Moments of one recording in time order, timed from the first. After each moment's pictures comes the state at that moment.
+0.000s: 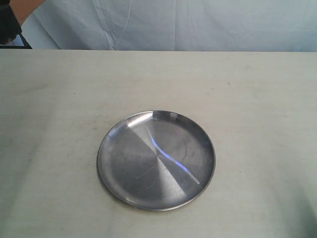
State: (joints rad) left arm -0.83 0.77 -0.69 1.53 0.28 -1.77; right arm -0.02 0.01 -0.07 -0.30 0.59 0.93
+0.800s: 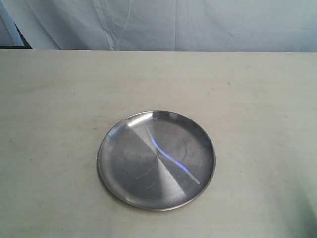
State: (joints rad) left arm 0.04 0.24 -0.15 0.82 0.01 -2.09; right arm -0.02 0.01 -0.07 -0.30 0.59 0.93
